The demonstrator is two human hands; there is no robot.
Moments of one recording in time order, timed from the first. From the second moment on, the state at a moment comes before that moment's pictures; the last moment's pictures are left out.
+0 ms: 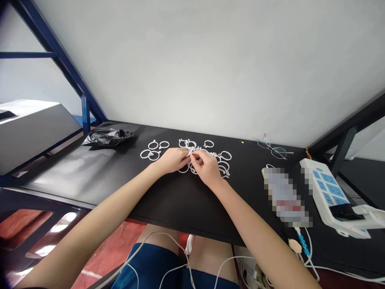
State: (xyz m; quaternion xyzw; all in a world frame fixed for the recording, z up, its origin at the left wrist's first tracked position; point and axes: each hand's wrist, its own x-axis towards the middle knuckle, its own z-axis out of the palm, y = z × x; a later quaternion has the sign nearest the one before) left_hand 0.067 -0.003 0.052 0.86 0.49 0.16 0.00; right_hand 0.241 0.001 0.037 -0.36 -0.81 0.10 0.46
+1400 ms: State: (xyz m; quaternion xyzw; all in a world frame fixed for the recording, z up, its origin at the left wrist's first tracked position) left_hand 0.067 -0.002 0.052 0.86 0.49 0.13 -0.01; right_hand 0.241 -0.002 0.038 -0.36 -0.80 0.13 0.46
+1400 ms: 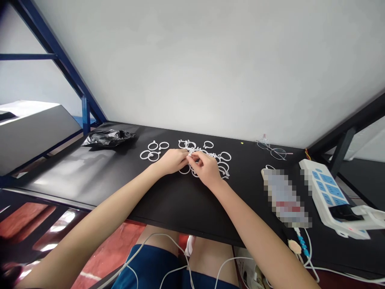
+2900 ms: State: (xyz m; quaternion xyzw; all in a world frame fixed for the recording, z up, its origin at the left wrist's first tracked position) left_hand 0.066 -0.008 0.056 0.86 0.46 0.23 0.00; right_hand 0.243 0.002 0.036 -0.36 -0.81 0.12 0.45
